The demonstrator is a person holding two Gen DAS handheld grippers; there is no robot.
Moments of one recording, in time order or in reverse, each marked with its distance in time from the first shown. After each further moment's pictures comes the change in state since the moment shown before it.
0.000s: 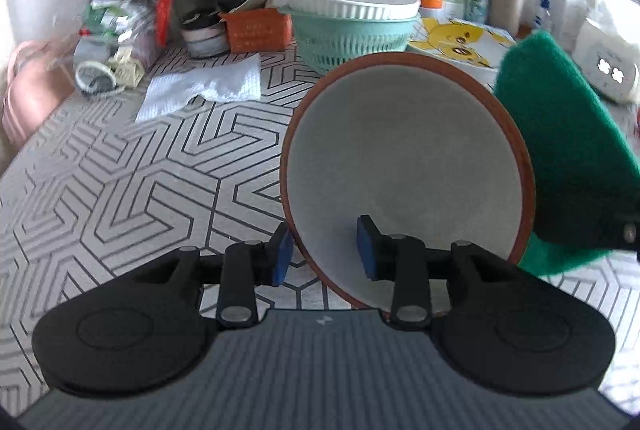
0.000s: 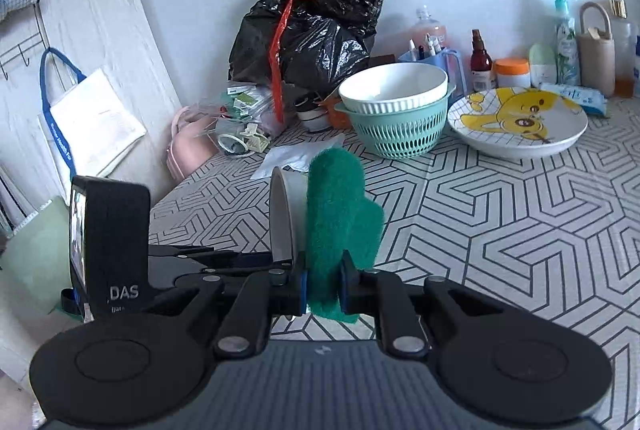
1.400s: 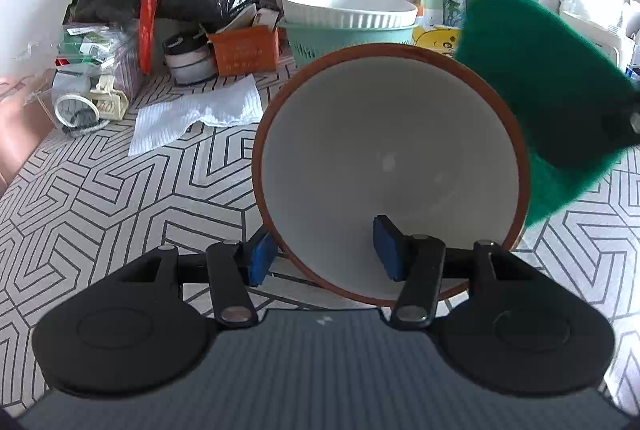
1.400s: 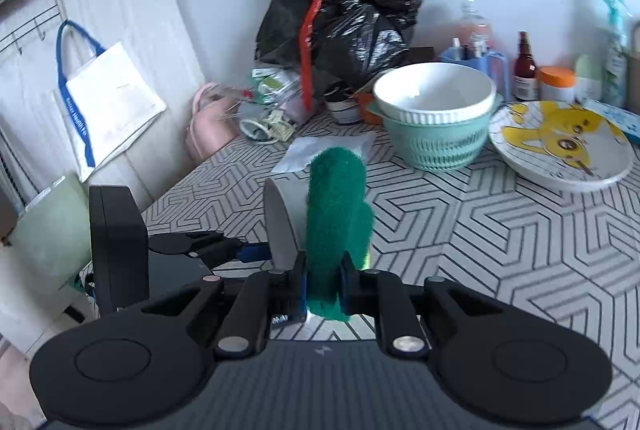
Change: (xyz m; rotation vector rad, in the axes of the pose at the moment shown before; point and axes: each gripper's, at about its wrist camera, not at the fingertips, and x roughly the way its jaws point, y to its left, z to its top) left arm 0.017 0.036 -0.001 0.072 -0.086 -0.092; right arm 0.036 0.012 0.043 -0.112 0.096 0.074
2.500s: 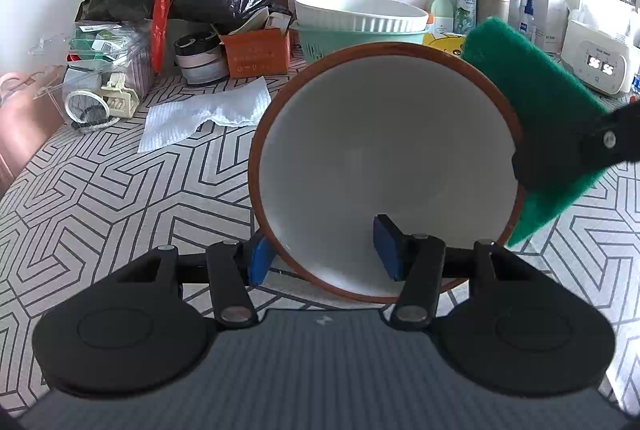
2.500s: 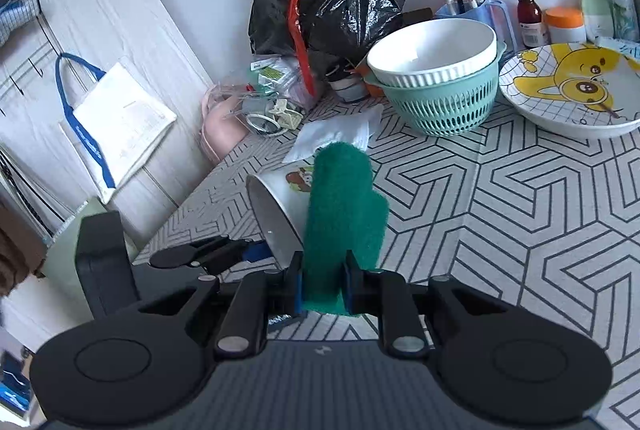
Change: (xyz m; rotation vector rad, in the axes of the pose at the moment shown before) left arm 0.001 0.003 0.001 -0.021 -0.007 0.024; right arm 0.013 -0.031 -0.005 0.157 0.026 0.108
